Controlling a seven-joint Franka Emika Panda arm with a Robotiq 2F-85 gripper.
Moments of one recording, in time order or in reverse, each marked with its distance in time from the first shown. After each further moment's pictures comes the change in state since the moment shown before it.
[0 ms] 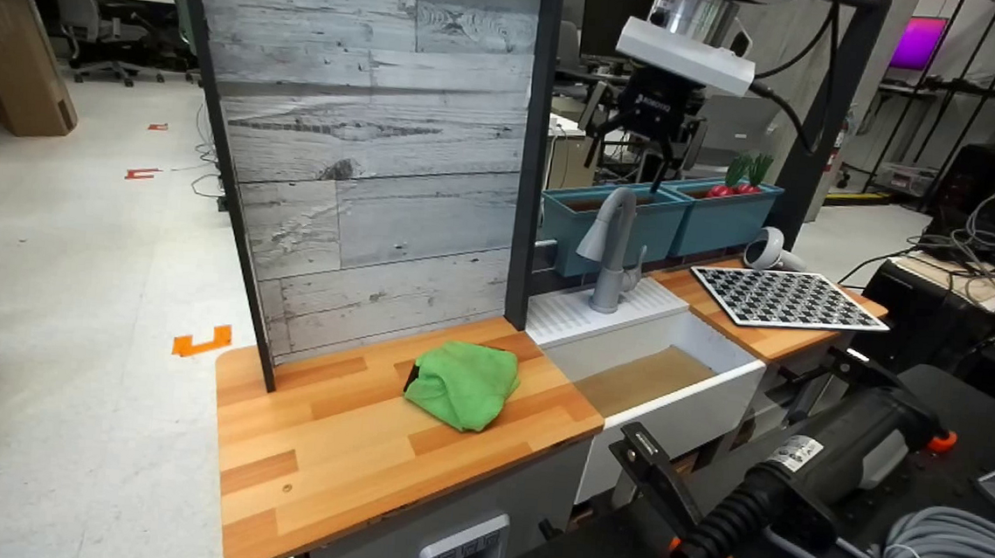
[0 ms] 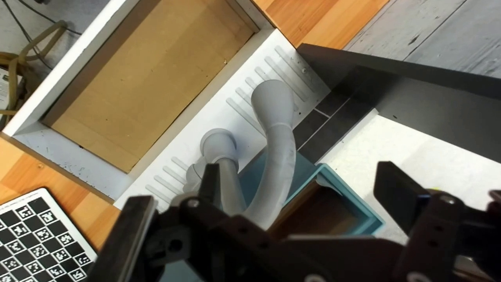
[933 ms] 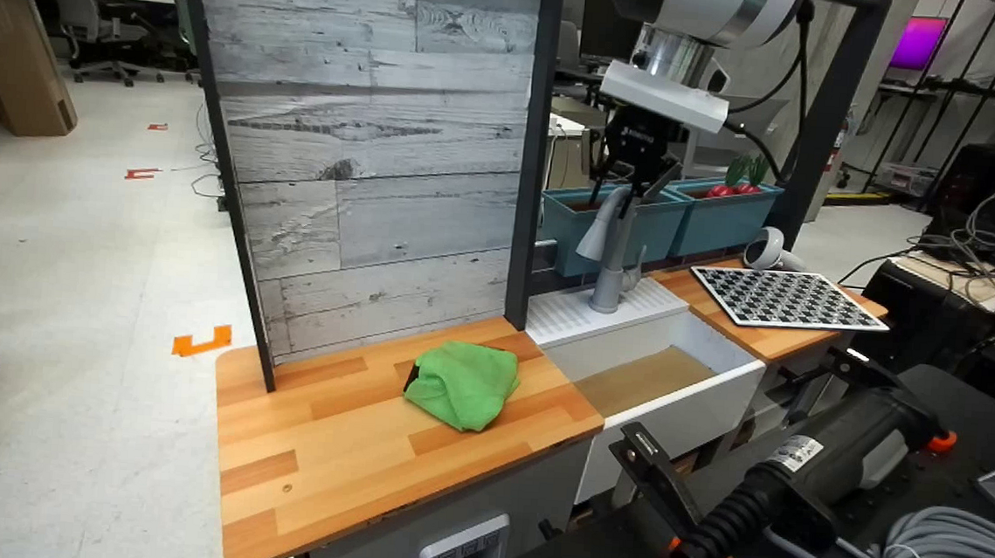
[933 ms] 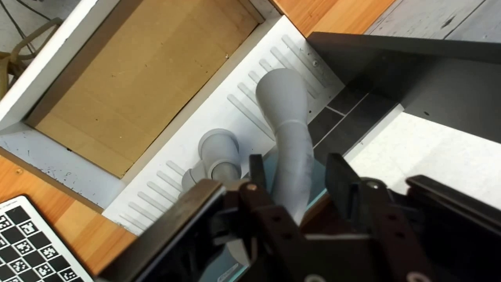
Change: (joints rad) arm 0.001 0.126 -0.005 0.109 0.000 0.000 0.004
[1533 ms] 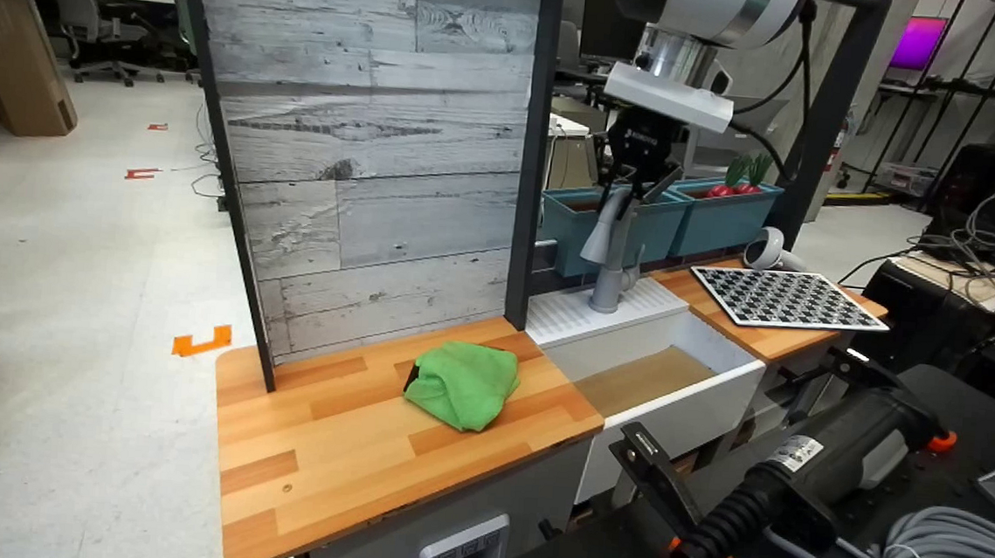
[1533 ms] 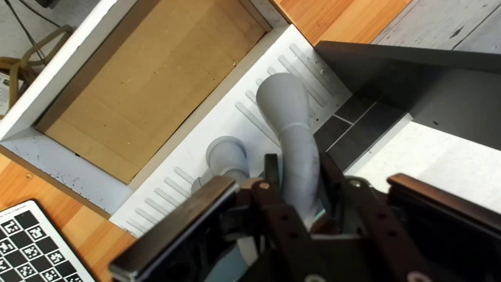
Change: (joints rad) arm 0.000 -0.004 -0.007 -0.004 -0.002 -0.032 -0.011
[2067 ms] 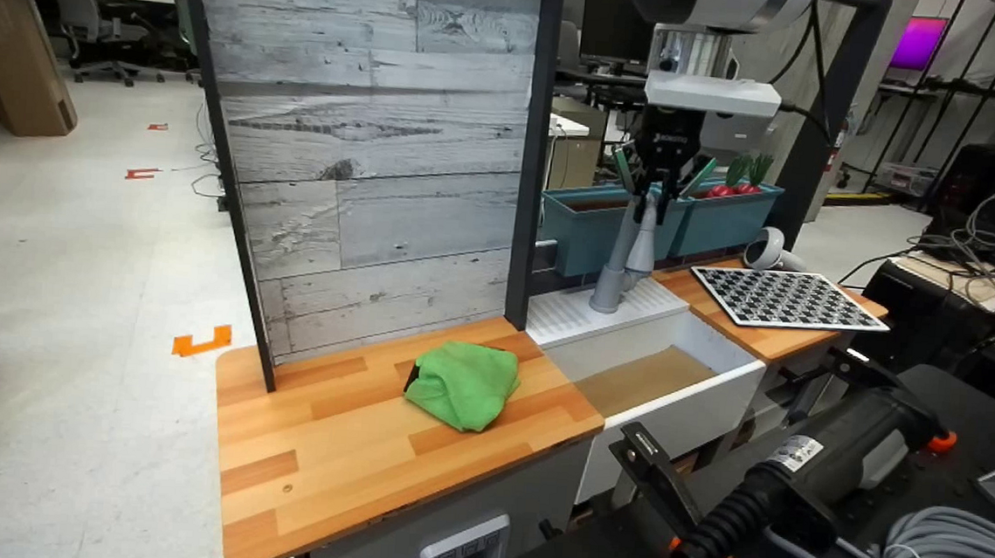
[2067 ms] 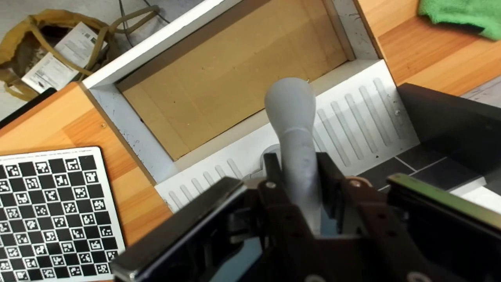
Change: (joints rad) arm 0.018 -0.019 -0.054 0.006 -0.205 -0.133 -0.126
